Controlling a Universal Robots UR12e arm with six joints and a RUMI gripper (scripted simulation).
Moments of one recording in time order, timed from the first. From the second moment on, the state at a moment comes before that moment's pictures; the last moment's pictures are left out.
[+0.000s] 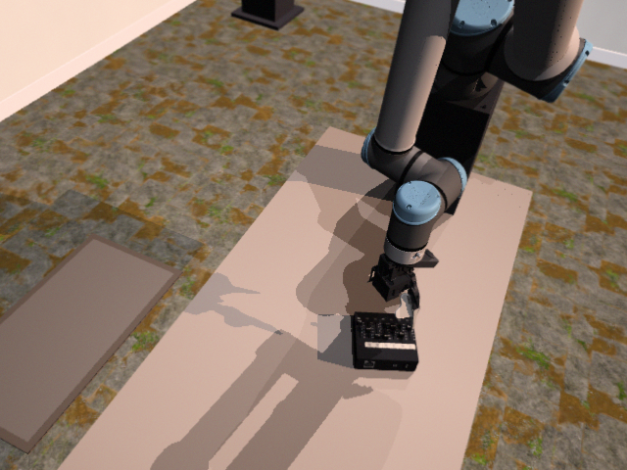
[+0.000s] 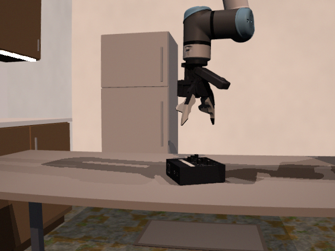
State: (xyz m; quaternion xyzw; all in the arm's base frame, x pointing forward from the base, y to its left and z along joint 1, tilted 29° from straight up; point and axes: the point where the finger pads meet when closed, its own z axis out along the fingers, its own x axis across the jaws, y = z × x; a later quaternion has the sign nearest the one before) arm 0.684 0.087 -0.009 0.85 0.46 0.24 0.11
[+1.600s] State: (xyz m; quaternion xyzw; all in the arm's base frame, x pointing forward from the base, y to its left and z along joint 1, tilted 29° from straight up) arm 0.677 0.058 -0.063 0.89 -0.34 0.27 -0.13
